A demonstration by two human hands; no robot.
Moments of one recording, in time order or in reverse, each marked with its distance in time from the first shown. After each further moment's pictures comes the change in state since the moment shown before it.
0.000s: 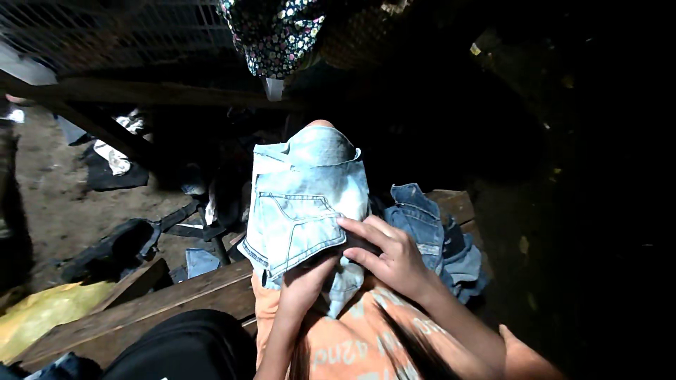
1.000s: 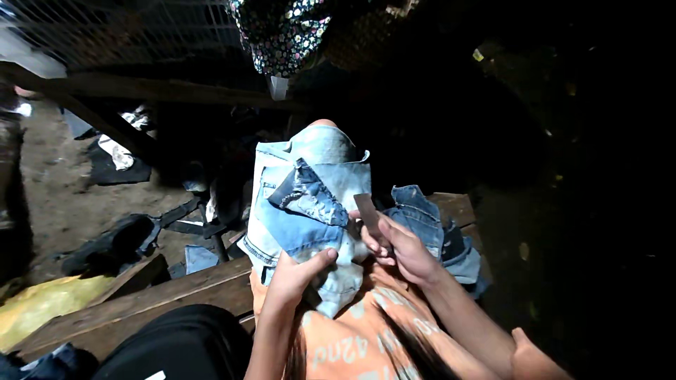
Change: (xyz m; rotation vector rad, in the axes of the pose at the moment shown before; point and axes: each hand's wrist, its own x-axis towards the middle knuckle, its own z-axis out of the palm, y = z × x) left_hand 0.008 0.001 -0.013 -0.171 -0.096 -0.079; right_hand -0.004 0.015 -0.015 1.163 -0.264 0.620
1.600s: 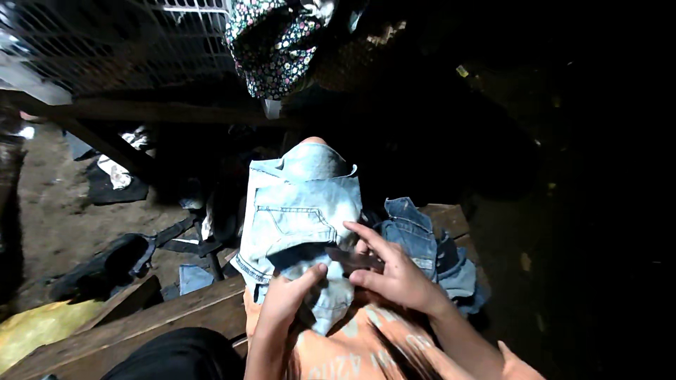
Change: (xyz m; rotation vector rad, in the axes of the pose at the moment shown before) left_hand -0.006 0.006 0.010 0.129 0.109 -0.055; right_hand -0.007 -0.008 0.003 -0.819 0.052 -0.391
